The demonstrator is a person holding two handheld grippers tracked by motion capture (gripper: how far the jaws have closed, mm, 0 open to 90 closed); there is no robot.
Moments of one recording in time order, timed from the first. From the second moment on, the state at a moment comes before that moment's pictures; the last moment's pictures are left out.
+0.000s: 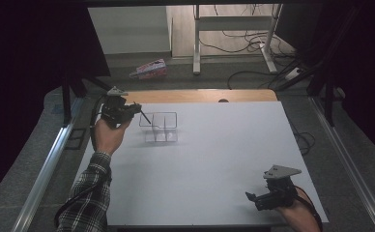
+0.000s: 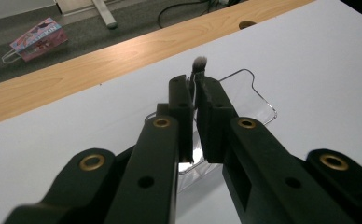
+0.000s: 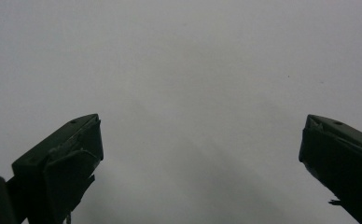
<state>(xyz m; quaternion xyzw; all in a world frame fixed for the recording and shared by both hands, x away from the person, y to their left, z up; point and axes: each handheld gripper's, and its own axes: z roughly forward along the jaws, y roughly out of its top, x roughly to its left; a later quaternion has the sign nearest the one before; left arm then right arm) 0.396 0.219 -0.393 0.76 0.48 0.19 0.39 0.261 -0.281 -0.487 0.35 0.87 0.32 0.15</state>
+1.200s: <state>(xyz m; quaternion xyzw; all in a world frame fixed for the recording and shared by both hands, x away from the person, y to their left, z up) 0.403 0.209 -0.437 0.77 0.49 0.18 0.38 0.261 -0.279 -0.489 0.34 0.87 0.32 0.14</state>
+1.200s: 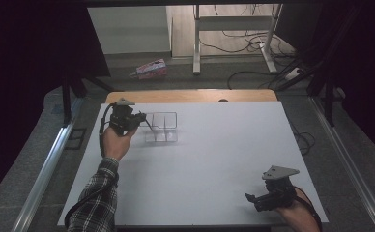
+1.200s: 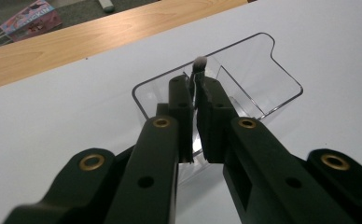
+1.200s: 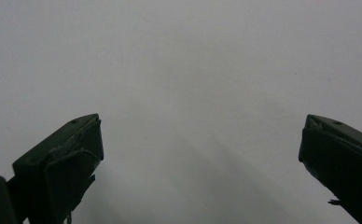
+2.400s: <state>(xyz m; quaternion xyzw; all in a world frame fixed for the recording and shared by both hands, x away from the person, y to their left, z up) 0.393 0.207 -0.432 0.78 0.46 0.19 0.38 0.261 -0.279 -0.489 0.34 0.87 0.32 0.15</state>
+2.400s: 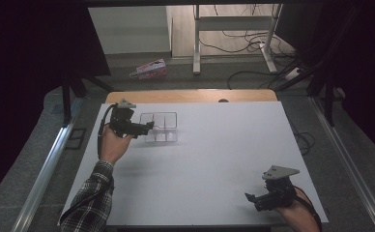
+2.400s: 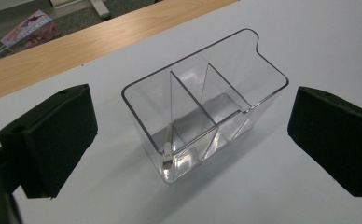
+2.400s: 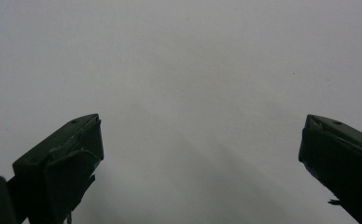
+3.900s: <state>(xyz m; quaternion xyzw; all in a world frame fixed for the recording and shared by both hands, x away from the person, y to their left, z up) 0.349 0.224 -0.443 0.79 0.45 0.18 0.39 0.261 -0.279 -0.488 0.34 0.87 0.32 0.14</state>
